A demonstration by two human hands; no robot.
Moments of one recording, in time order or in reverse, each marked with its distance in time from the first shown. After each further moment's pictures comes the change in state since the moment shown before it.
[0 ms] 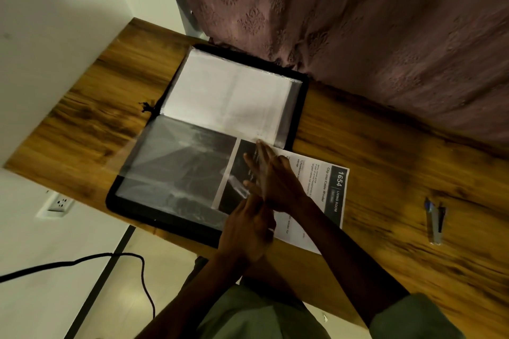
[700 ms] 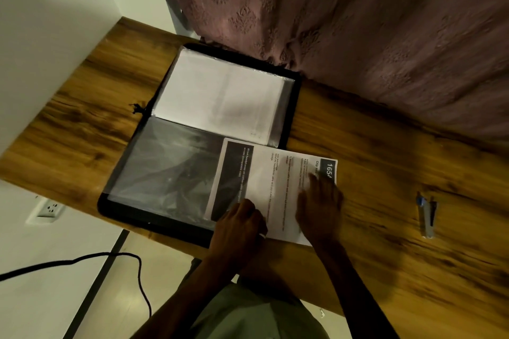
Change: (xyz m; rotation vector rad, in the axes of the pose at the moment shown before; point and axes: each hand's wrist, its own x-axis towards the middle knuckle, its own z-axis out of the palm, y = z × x) left_hand -0.005 -0.003 -0.005 0.169 -0.104 -0.026; right_hand -0.101 0.022 0.004 0.066 0.264 0.674
